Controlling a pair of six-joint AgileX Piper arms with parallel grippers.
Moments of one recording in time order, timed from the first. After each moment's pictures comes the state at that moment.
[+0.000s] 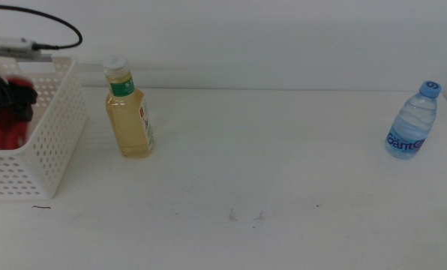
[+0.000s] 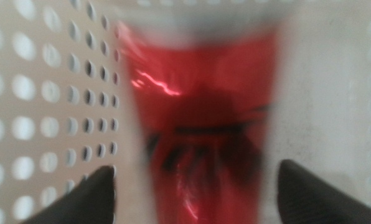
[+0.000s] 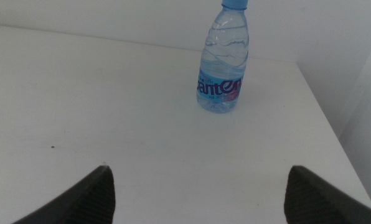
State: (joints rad) left arm 0.26 2.04 -1.65 -0.03 0.84 0.26; right arm 0.04 0.01 0.00 -0.05 0.33 -0.07
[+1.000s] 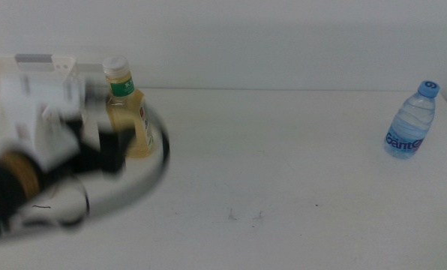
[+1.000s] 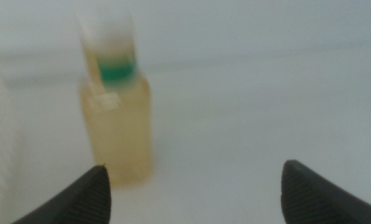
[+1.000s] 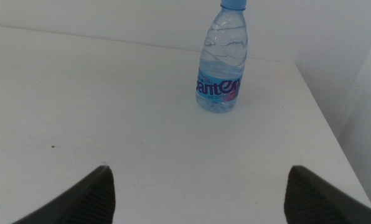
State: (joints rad) left arm -0.28 1.11 -0.52 0.40 -0.13 -0.49; right arm 0.04 0.01 0.00 -0.05 0.33 -0.07
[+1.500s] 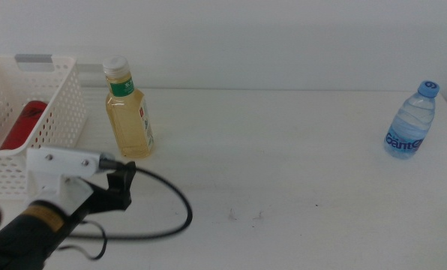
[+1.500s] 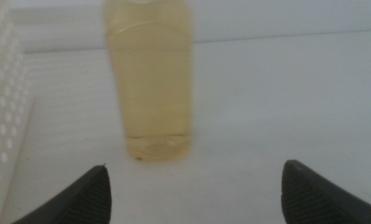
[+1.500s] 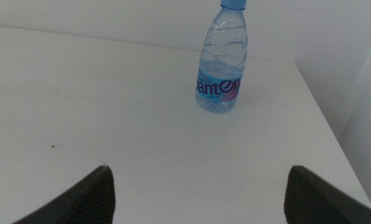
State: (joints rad) left arm -0.23 1.57 -0.26 0.04 -0.92 -0.12; right arm 0.04 0.01 0.00 -0.05 0.33 -0.07
